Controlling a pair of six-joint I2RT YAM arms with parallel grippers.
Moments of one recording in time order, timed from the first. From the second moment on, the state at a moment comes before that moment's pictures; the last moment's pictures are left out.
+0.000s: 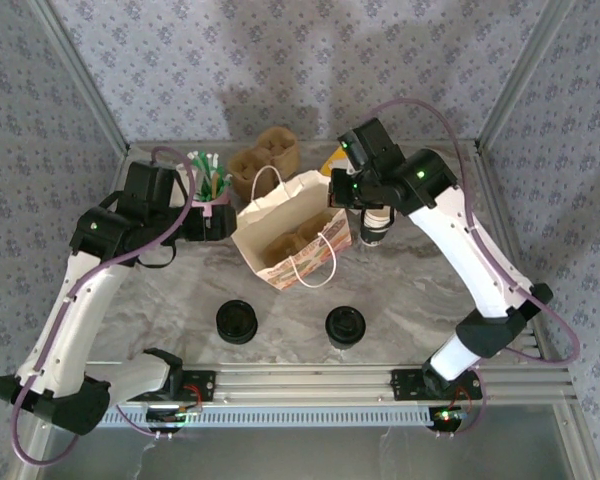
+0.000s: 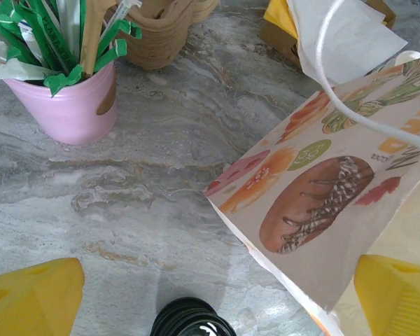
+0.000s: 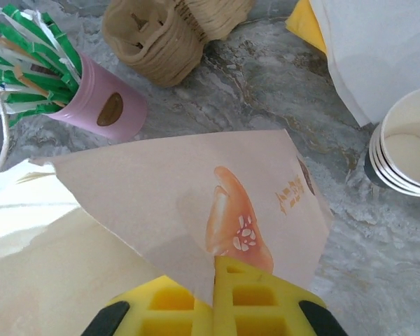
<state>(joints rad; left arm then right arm) -0.41 1.12 1.50 -1.18 0.11 -0.35 0.68 1.57 1.98 -1.28 0.06 0.63</state>
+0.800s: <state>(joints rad) -0.49 1.20 1.56 -1.19 0.14 -0.46 0.66 1.49 1.88 -1.22 0.23 0.44</state>
